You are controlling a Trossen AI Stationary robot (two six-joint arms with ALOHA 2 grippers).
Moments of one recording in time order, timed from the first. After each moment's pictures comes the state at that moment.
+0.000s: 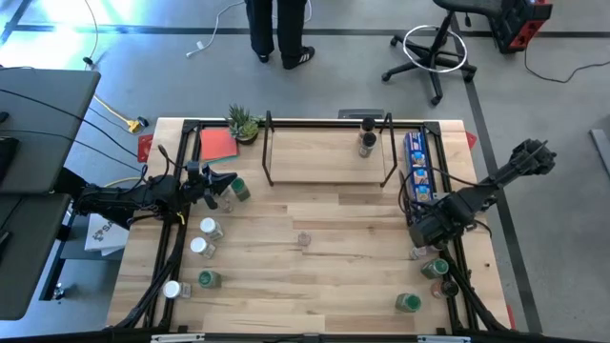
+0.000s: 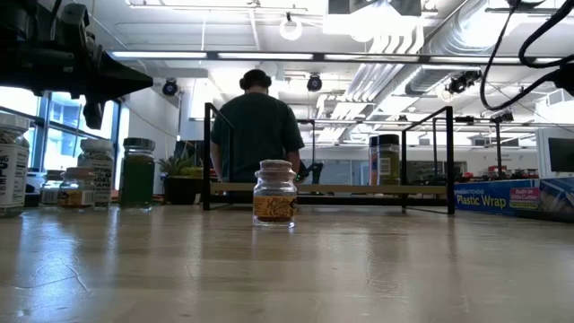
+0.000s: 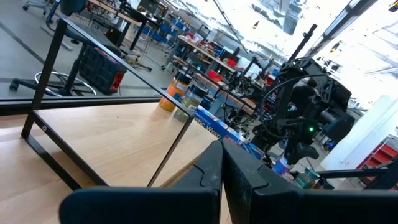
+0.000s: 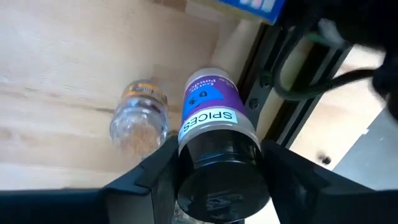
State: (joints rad) left arm -0.04 0.01 0.01 0.06 -0.46 -0.52; right arm 0.56 1.03 0.74 -1.37 -0.25 1.82
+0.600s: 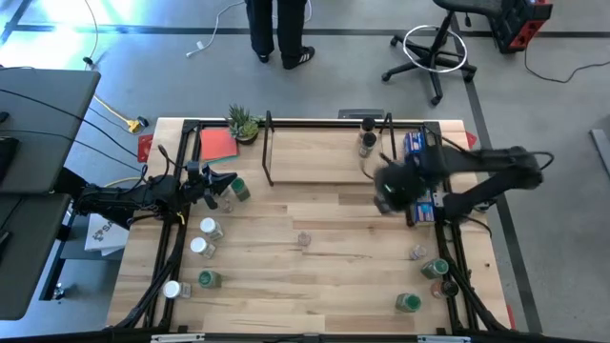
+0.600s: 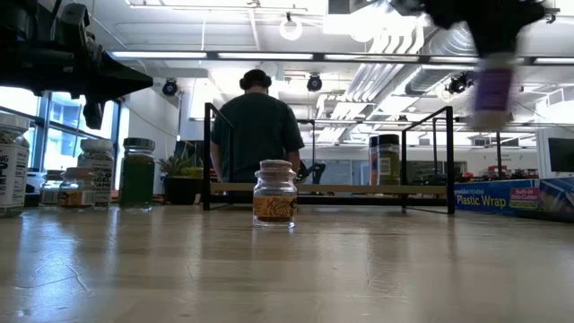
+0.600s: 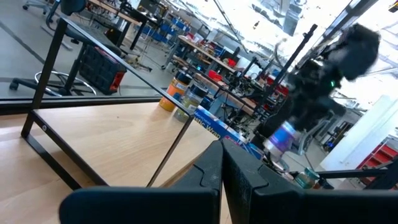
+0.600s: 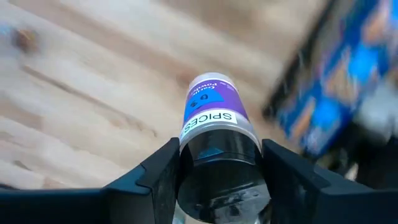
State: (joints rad) left arm -0.04 0.01 0.01 0.06 -0.46 -0.52; right arm 0.04 1.38 1.42 -1.55 0.00 1.12
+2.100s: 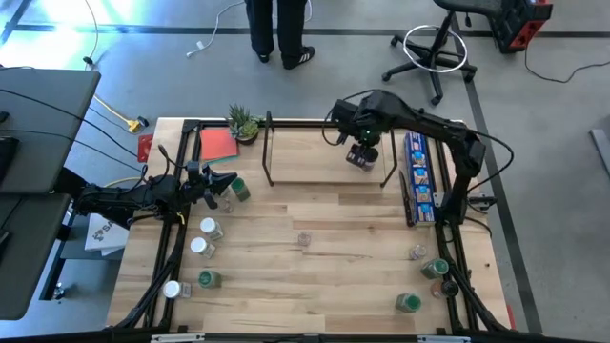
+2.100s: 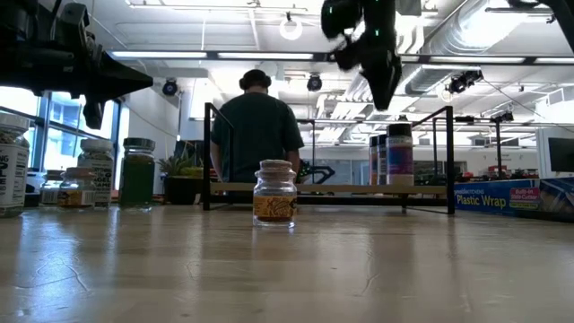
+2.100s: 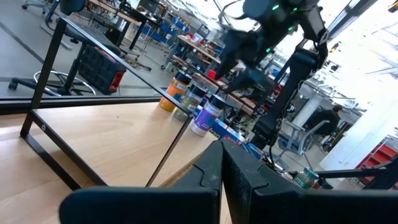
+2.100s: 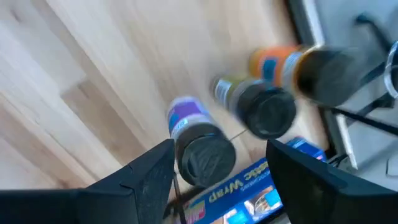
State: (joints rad) left arm -0.04 0.01 0.01 0.06 -0.46 -0.52; right arm -0.39 1.83 1.85 -1.53 0.23 0.09
